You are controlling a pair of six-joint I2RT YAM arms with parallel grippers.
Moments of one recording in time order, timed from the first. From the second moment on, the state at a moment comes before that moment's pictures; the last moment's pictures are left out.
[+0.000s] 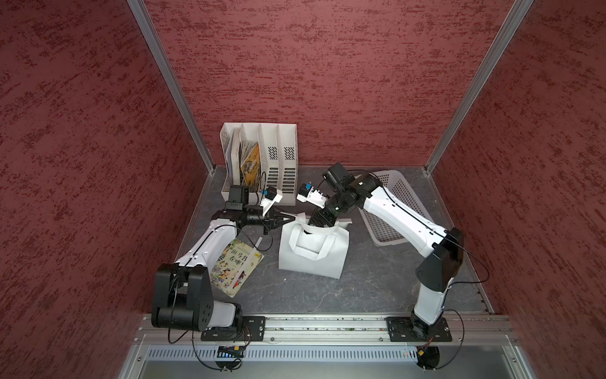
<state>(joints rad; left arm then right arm) -0.07 1.39 0.95 -0.37 1.32 0.54 0.71 1.86 1.86 -1.10 -0.54 -0.30</state>
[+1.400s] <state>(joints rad) -0.07 1.35 0.95 -0.44 1.30 0.61 0.51 1.81 1.80 -0.94 -0.84 -0.11</state>
